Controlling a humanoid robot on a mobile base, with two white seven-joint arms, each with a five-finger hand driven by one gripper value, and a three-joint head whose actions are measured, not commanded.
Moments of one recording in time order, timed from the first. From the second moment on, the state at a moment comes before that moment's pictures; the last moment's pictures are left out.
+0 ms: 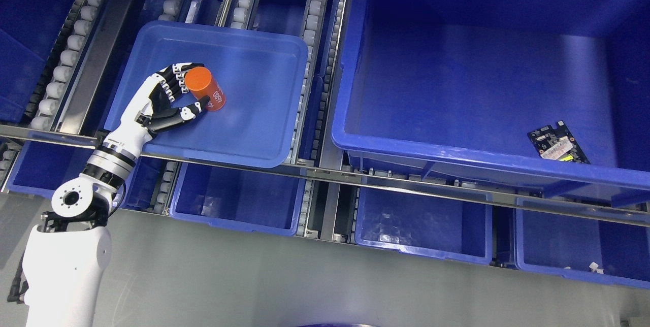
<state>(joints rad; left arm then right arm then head) -0.27 0.27 0.05 -1.38 0.23 -0.13 -0.49 0.00 0.00 0.00 0.00 0.00 -0.02 -0.03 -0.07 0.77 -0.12</state>
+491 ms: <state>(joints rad) -0.28 0.18 0.12 -1.41 0.31 -0.28 -0.52 0.00 0.00 0.00 0.00 0.00 -0.02 -0.03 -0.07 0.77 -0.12</state>
